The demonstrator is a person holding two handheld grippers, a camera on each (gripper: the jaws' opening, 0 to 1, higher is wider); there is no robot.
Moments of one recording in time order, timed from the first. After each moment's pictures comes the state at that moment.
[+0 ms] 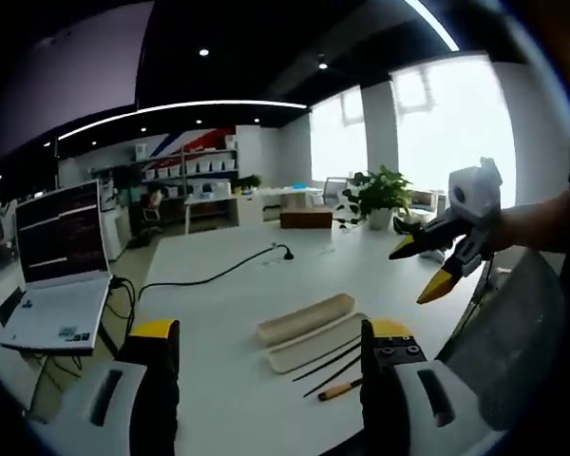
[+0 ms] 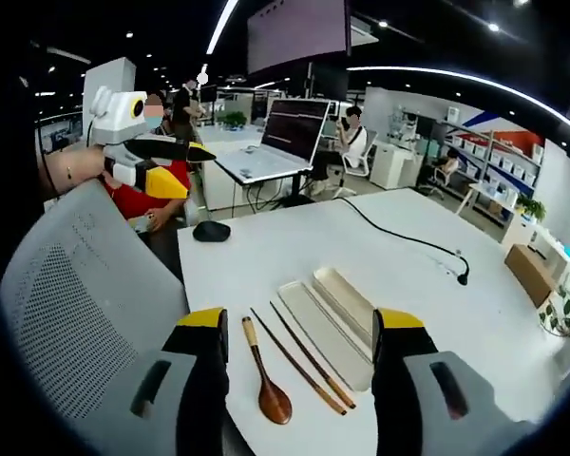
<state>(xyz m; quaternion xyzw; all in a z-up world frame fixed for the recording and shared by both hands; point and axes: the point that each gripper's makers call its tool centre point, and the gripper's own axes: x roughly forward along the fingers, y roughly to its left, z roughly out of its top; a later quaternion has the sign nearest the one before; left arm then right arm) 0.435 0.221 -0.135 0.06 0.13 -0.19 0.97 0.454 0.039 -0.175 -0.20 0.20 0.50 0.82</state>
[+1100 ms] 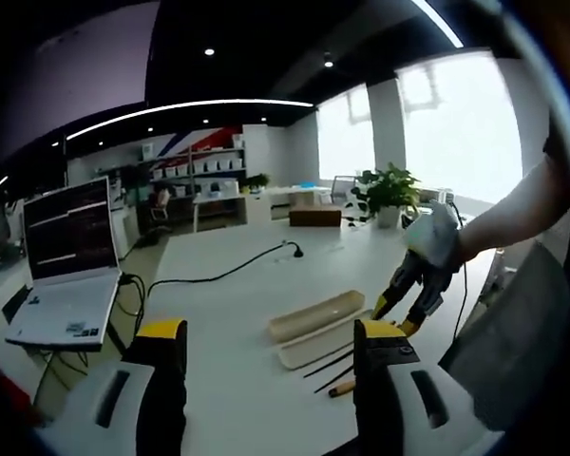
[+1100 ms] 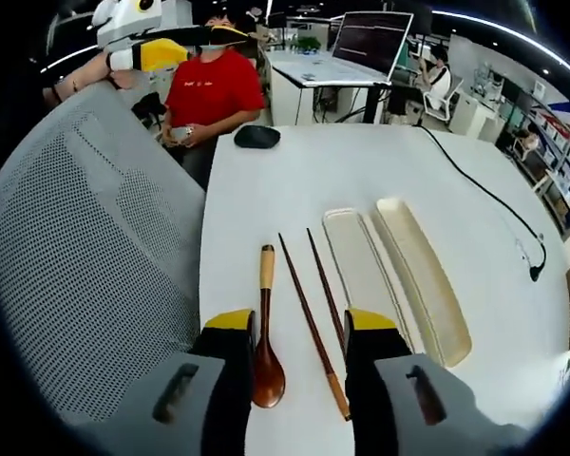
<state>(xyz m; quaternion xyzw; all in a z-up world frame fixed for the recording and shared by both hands) 0.437 0.237 -0.138 0.06 0.13 -0.17 0.98 0.464 0.055 -0.293 -0.31 0.34 0.58 0.67</state>
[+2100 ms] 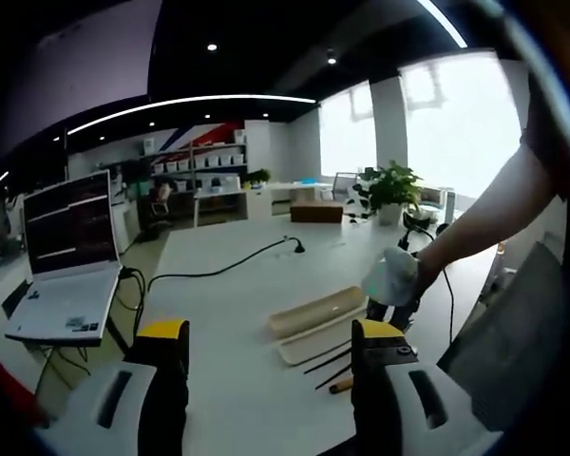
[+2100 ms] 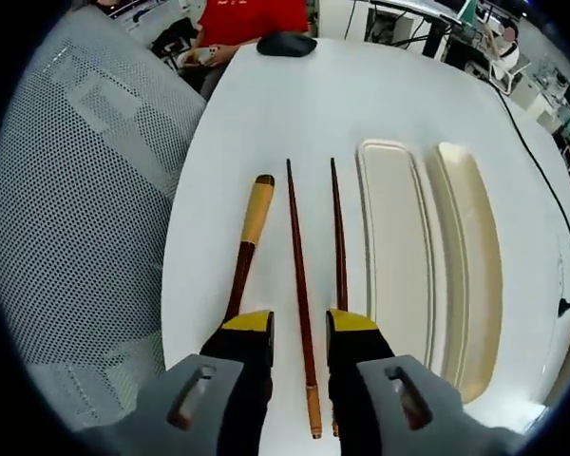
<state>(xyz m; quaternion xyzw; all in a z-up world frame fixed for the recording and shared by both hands) 0.438 0.238 -0.141 0.06 0.14 -0.17 0.97 0.475 0.053 -0.362 -0.42 0.42 0.59 0.54</state>
